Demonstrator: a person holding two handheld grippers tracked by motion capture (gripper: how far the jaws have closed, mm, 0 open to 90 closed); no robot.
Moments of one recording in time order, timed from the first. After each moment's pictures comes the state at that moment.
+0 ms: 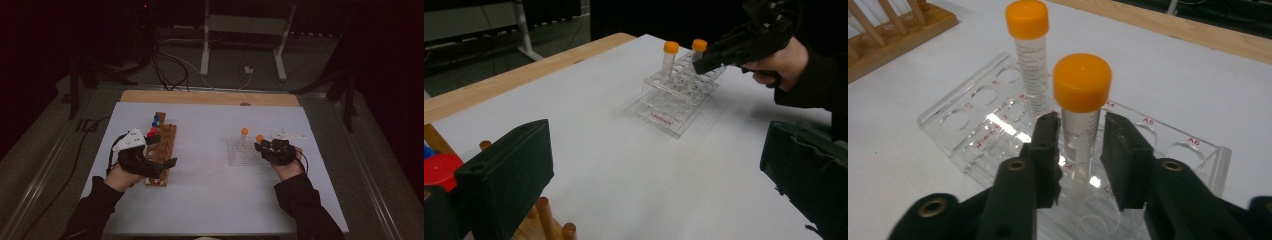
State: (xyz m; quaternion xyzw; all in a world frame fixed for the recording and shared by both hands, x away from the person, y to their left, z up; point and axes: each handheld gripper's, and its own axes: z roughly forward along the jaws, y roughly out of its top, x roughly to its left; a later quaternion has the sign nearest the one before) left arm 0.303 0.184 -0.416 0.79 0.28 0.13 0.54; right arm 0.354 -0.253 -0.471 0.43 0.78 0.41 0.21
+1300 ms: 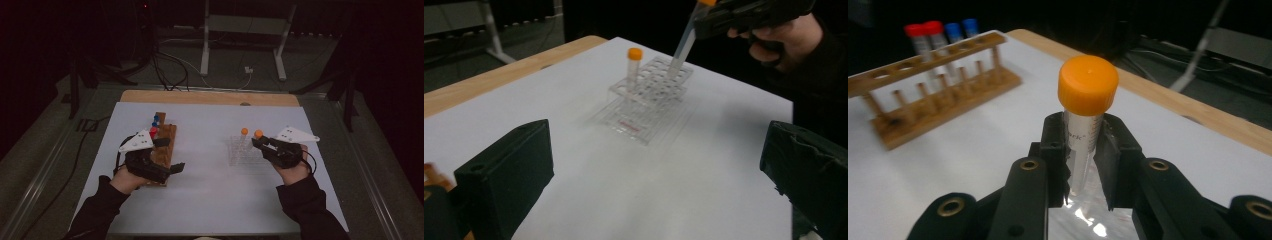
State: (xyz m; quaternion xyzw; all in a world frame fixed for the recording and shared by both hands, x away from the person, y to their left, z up) left arm 0.294 0.160 -0.405 0.79 0.24 0.09 0.55; right arm 0.308 -0.232 -0.402 0.34 0.77 0.48 0.23
